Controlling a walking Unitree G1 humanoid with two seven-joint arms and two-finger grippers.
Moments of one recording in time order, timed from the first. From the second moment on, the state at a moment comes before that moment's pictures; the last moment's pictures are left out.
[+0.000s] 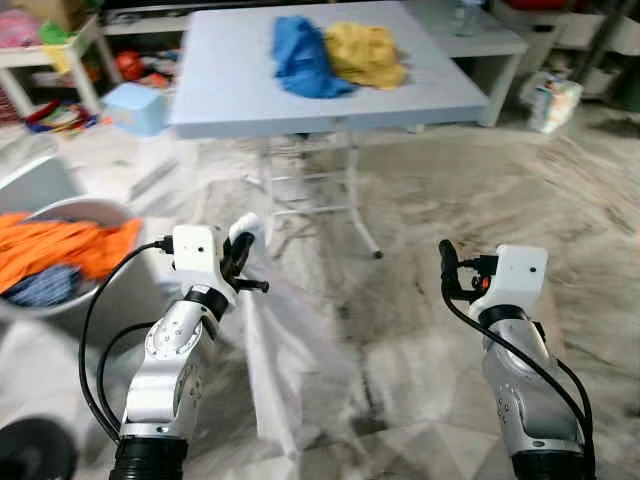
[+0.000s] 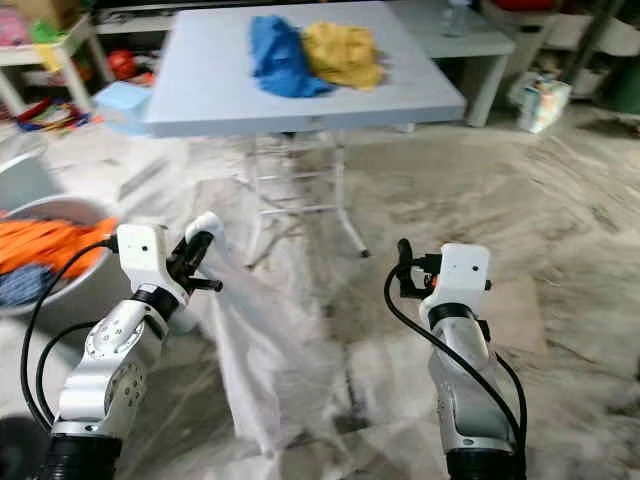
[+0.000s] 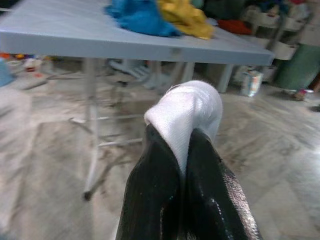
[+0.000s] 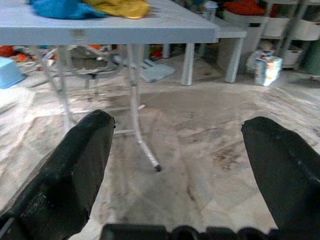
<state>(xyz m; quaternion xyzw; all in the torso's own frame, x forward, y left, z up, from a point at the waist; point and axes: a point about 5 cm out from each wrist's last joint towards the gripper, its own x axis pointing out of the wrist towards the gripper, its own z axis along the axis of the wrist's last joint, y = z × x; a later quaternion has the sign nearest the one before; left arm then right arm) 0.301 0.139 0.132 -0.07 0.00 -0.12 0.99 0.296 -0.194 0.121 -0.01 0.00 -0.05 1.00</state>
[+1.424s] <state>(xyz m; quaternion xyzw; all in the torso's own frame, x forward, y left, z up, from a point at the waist) 0.269 0.166 0.113 -0.03 0.04 -0.09 0.99 0.263 -0.235 0.101 -0.03 0.02 -0.12 0.99</state>
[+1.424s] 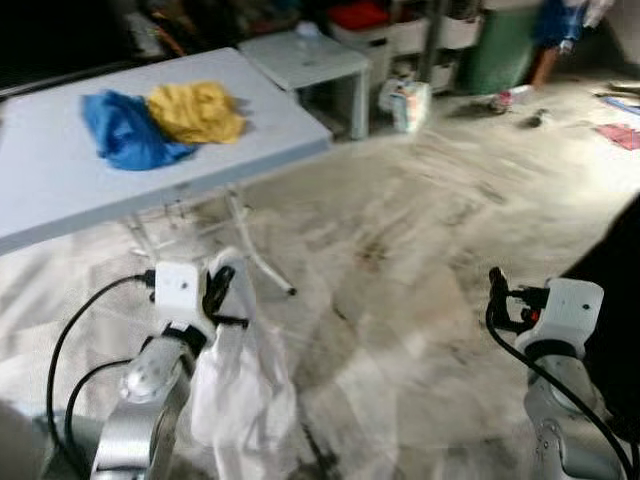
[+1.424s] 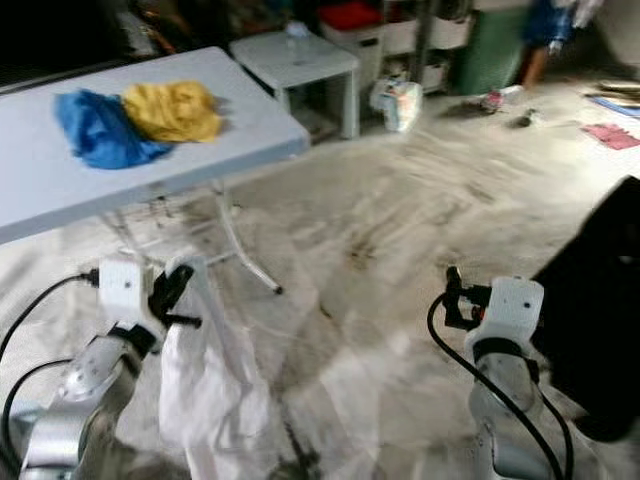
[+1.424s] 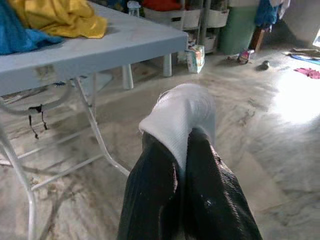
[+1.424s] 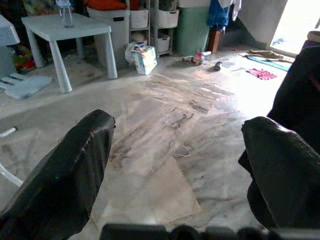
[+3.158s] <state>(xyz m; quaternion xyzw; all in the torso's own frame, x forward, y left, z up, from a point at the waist) 0.274 0.159 0.103 -0.06 0.07 -0.09 0.99 0.271 -0.227 0.105 -0.03 0.01 -0.09 1.00</state>
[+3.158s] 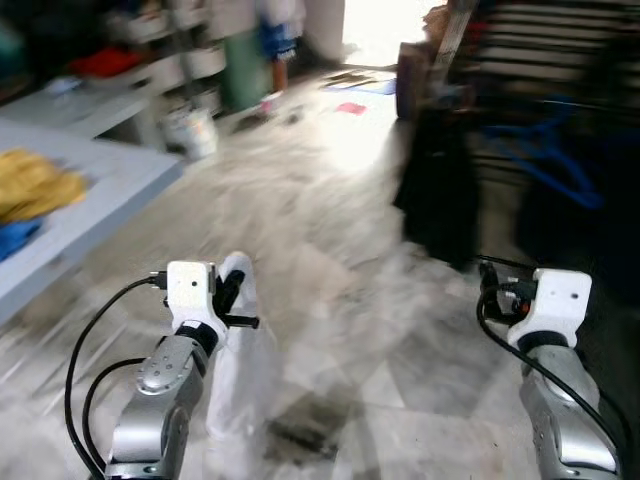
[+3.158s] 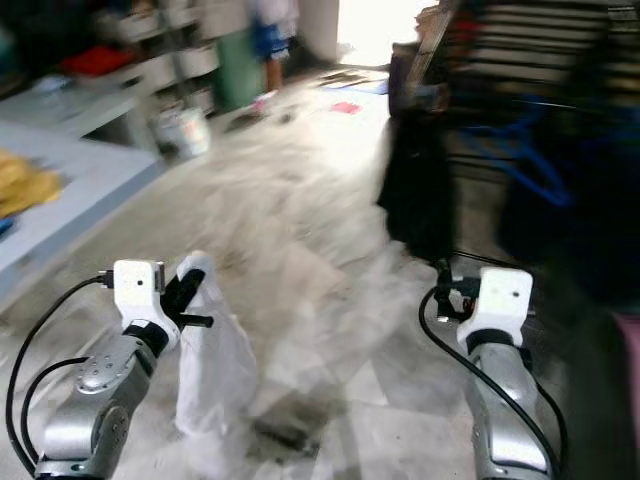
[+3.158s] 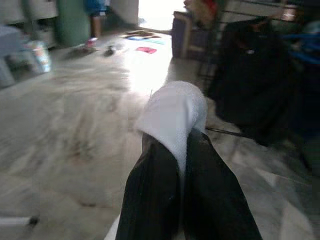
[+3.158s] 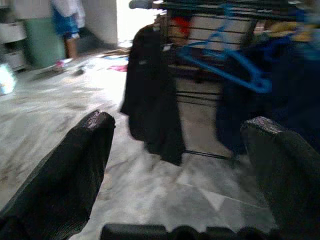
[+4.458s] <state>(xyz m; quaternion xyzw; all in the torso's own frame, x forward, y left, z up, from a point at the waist) 0.268 0.161 0.094 -0.06 0.07 -0.04 1.00 0.285 -0.200 0.102 -0.03 0.03 -0.02 1.00</state>
